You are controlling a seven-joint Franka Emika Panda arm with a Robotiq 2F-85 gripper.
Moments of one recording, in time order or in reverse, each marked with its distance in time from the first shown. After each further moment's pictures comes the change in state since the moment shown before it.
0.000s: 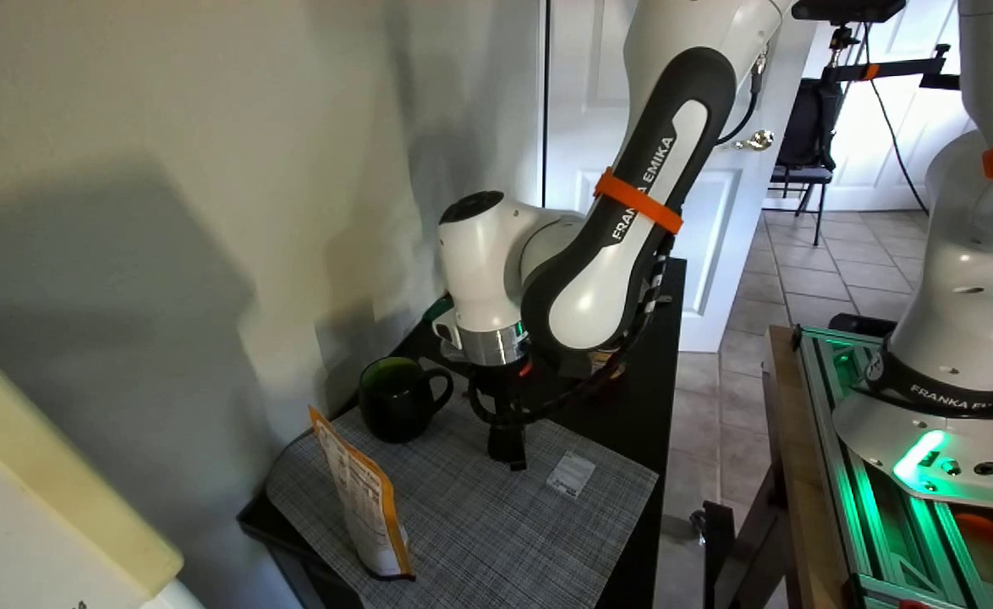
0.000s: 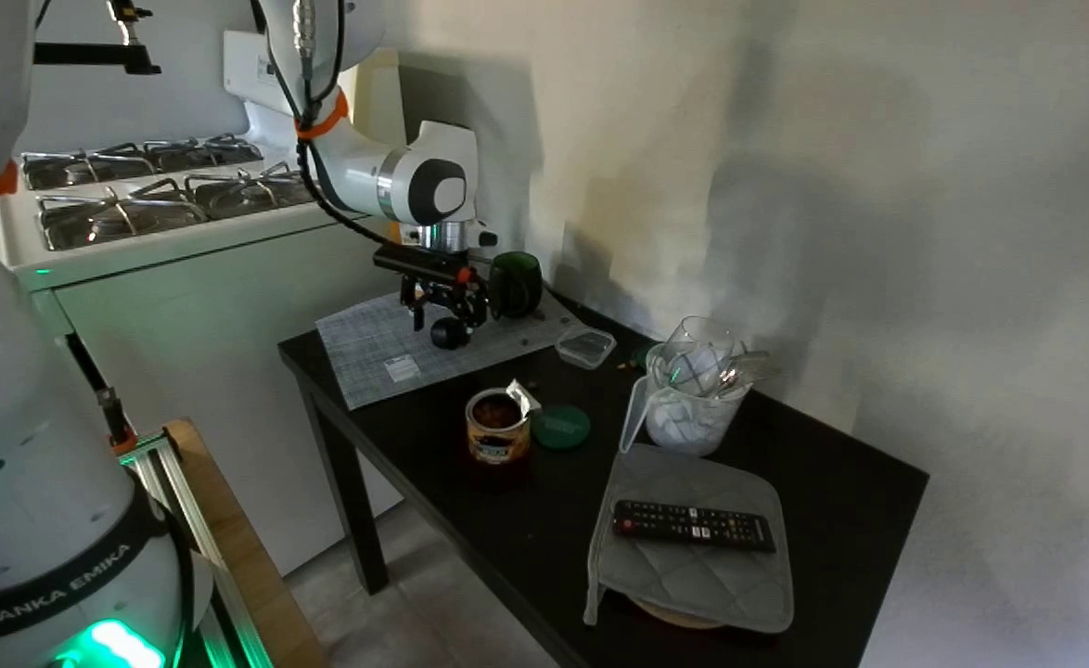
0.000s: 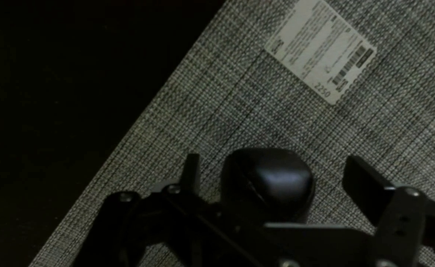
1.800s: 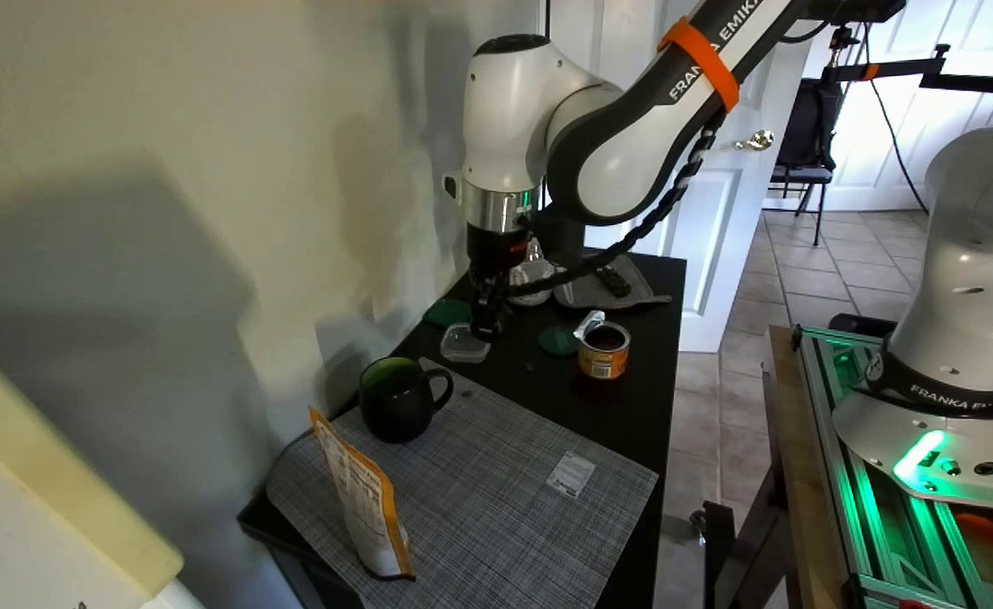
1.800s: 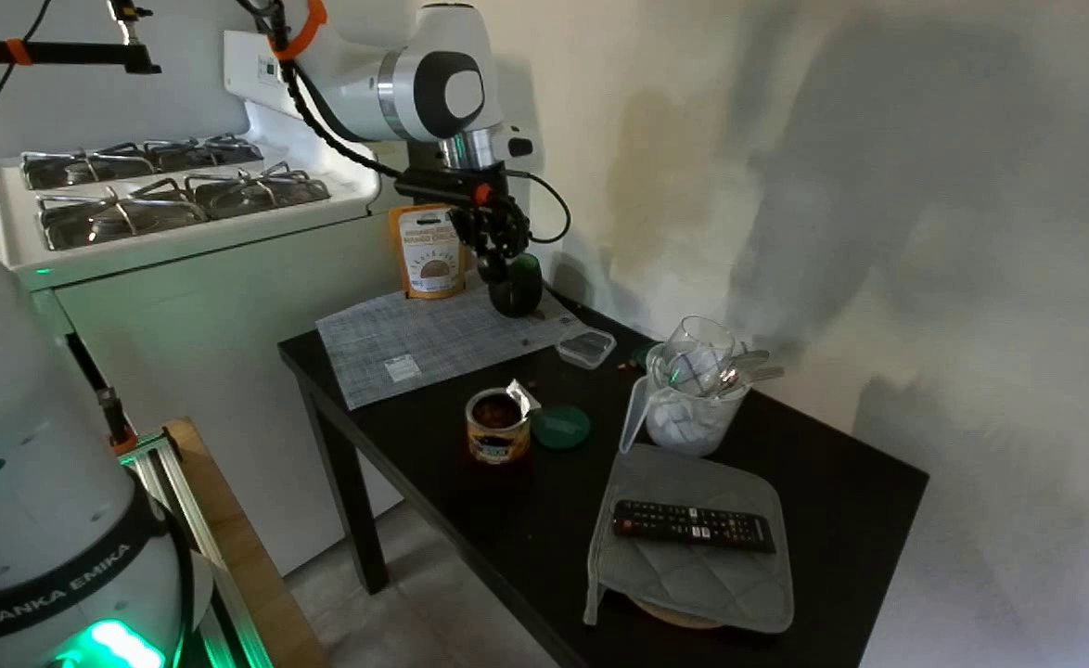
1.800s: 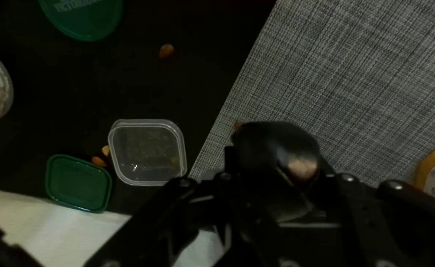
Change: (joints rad) arm 0.003 -0.325 -0.125 -0.082 -0.098 0.004 0.199
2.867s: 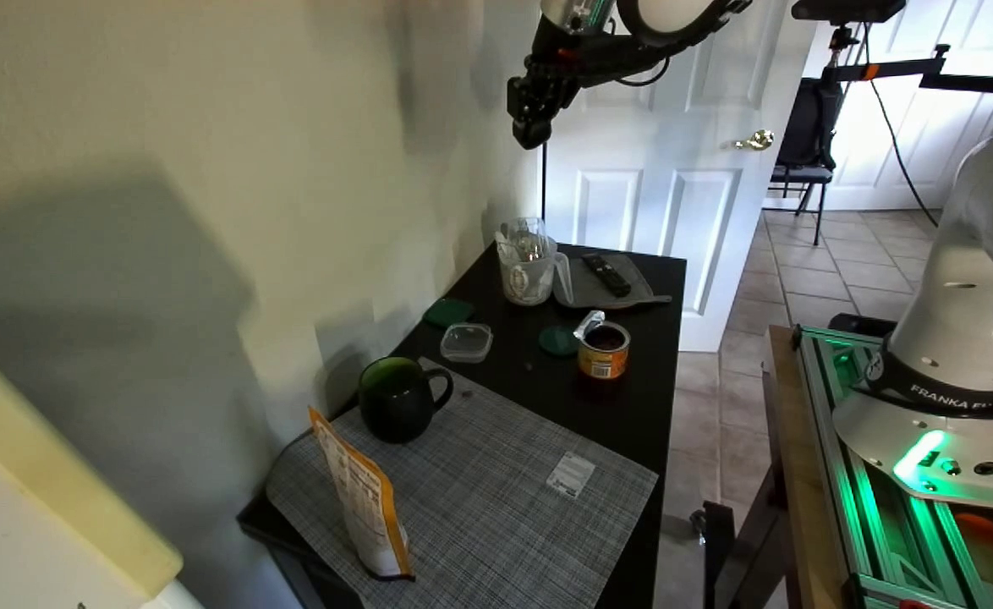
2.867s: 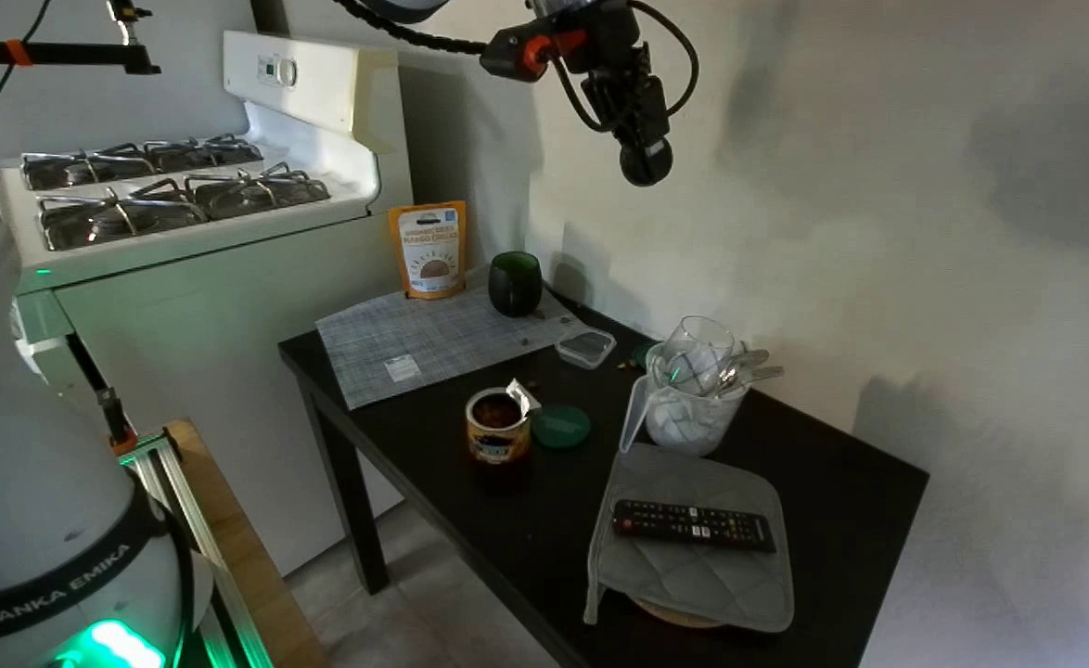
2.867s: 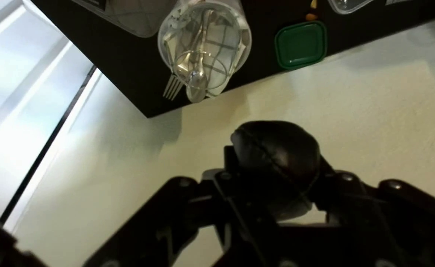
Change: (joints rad) arm -0.309 -0.384 -0.082 -0.014 -0.197 -0.035 0.376
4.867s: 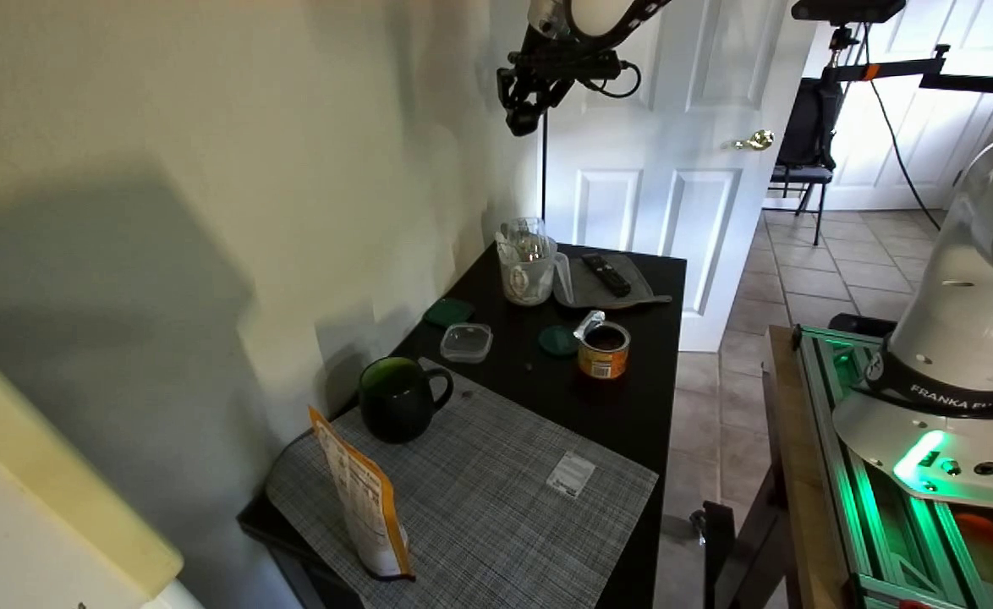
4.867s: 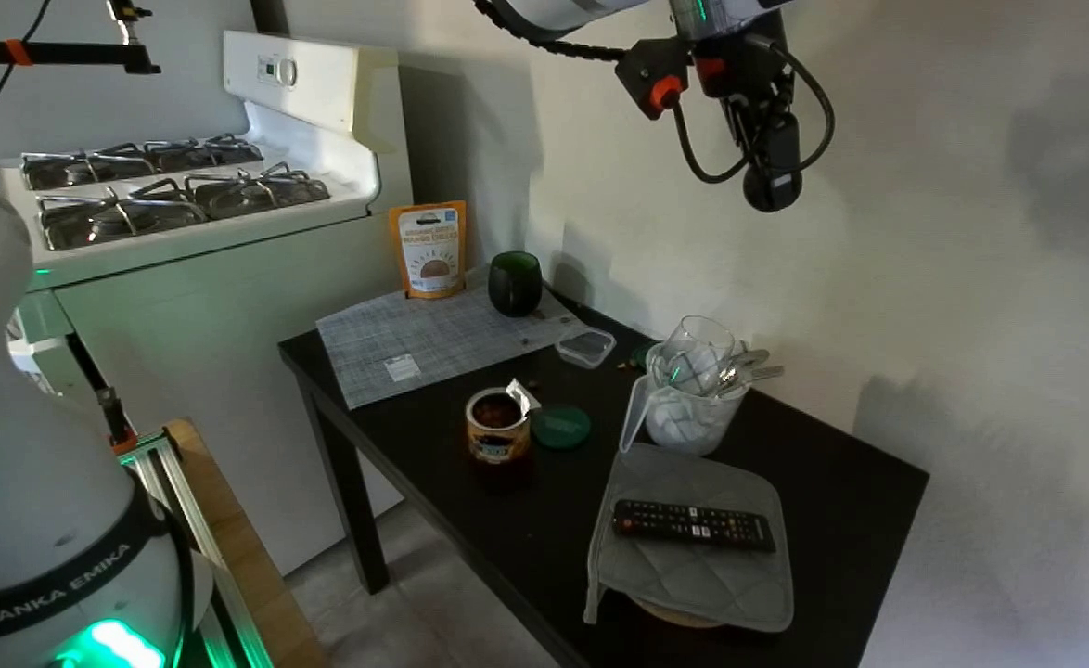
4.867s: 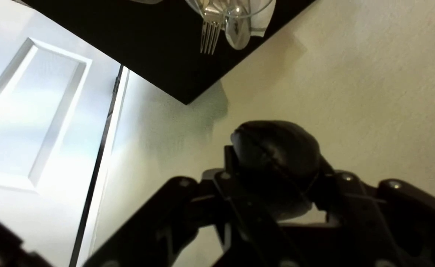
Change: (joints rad) arm -0.100 0.265 -0.085 0.248 0.121 0.064 0.063
